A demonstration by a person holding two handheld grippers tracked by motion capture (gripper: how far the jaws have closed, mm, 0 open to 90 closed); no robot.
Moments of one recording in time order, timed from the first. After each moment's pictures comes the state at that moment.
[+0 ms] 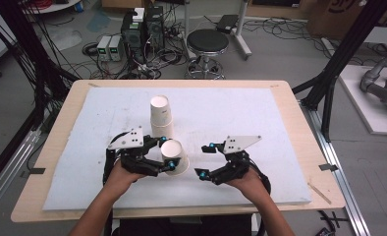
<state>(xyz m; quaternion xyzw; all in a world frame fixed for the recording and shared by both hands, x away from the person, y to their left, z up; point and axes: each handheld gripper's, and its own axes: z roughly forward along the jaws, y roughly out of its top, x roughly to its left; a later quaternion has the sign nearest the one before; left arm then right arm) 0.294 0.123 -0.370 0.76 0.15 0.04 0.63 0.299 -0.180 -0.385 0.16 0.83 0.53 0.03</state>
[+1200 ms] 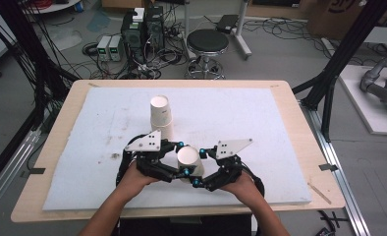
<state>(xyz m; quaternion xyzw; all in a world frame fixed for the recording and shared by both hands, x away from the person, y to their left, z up) 0.291 0.088 -0.369 0.76 0.11 0.00 0.64 0.292 -0.162 -0.391 0.12 0.83 0.54 -0.01</state>
